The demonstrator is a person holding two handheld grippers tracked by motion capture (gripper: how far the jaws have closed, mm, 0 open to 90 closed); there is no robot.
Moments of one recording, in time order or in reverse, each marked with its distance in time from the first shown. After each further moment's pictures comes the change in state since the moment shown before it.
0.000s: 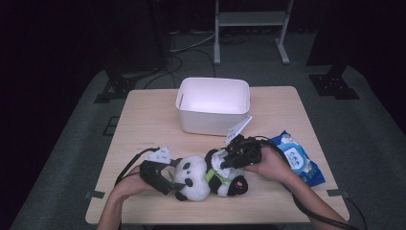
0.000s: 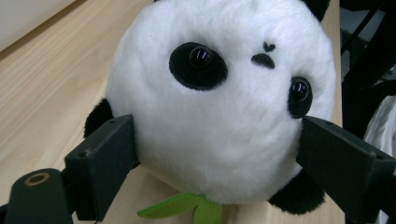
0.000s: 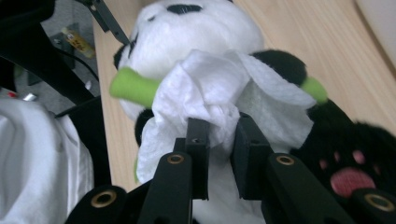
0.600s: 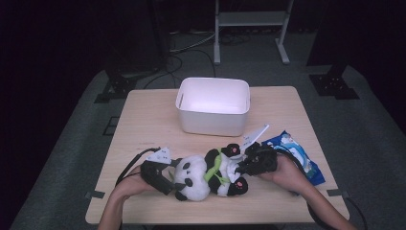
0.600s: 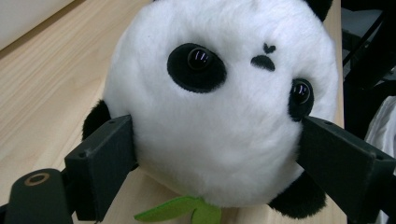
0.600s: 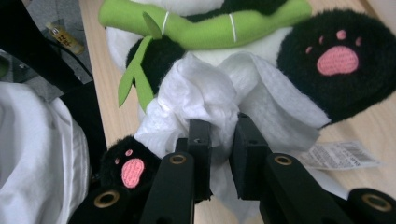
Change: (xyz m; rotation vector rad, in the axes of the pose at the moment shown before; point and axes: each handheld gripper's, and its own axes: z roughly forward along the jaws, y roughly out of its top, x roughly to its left) left arm 0.000 0.000 0.002 0.003 0.000 -0.002; right arm 0.004 -0.037 -0.014 0.004 -0.055 0.029
